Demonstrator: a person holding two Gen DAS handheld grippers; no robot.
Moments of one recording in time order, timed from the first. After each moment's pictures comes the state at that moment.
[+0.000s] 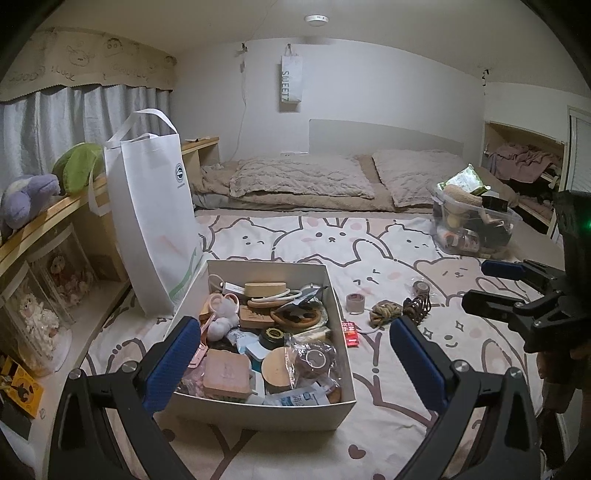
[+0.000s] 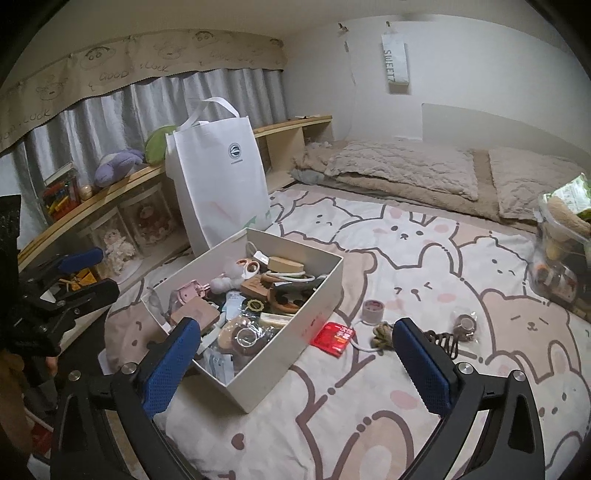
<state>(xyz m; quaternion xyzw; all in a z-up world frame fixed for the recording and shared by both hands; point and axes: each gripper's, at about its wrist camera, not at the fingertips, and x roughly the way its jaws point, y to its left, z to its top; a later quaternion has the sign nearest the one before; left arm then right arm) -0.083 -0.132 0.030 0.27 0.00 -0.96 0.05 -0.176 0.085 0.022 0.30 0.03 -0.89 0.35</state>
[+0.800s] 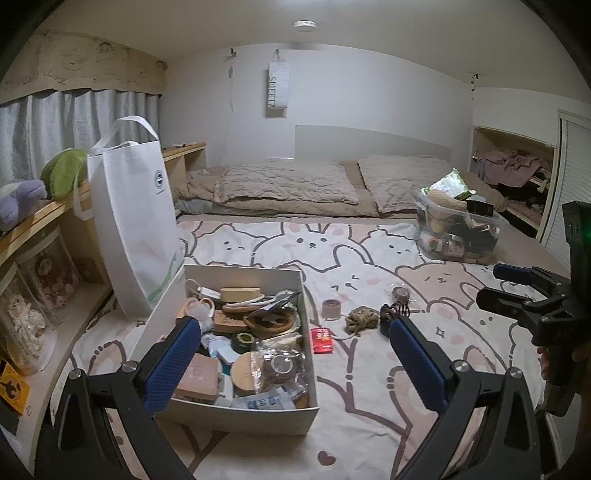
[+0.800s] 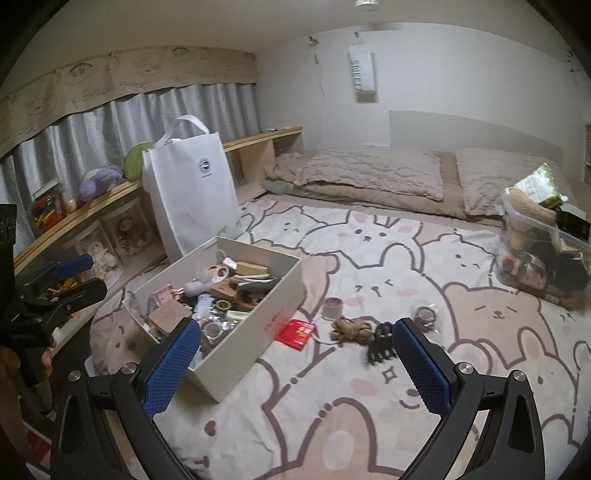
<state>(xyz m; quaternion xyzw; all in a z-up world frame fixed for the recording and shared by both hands) -0.089 -0.097 0.032 0.26 0.01 -0.96 0.03 -0.168 0.144 0.025 0.29 0.01 -0.91 0.30</state>
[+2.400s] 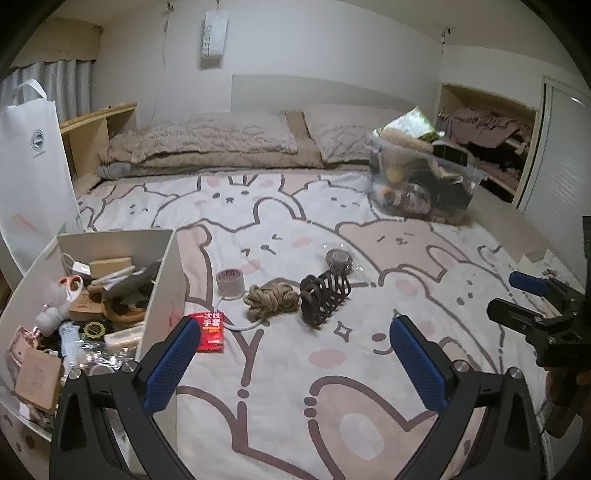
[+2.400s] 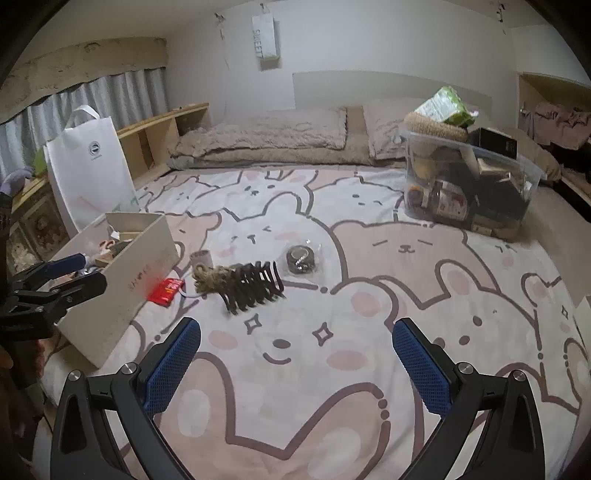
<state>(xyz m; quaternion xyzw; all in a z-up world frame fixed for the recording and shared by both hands) -0.215 0.024 -0.076 0.34 0.01 -0.94 -0.06 -0.224 0.263 -0.071 0.35 0.00 -0.92 0.17</state>
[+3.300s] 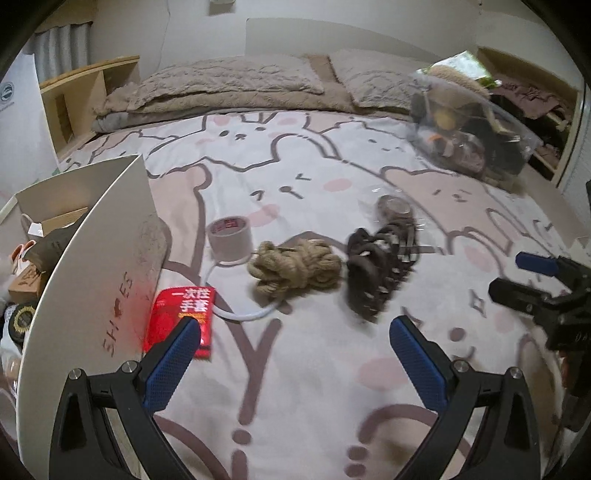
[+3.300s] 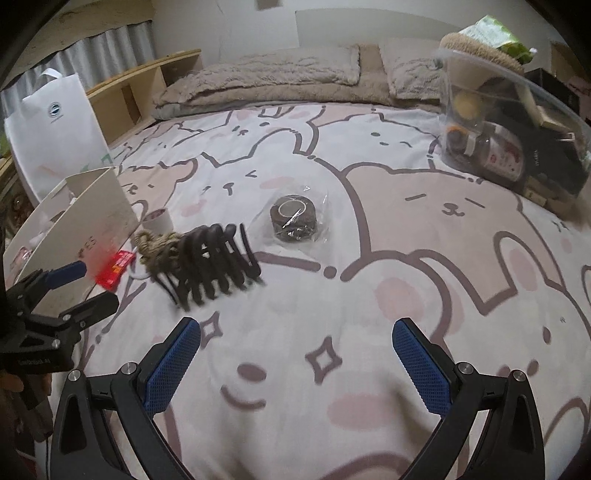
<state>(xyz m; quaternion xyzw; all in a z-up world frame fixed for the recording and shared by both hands) -0.306 0.014 -0.176 0.42 0.01 -0.91 -0.01 -0.341 0.235 -0.158 0.44 0.01 -0.88 0.19</state>
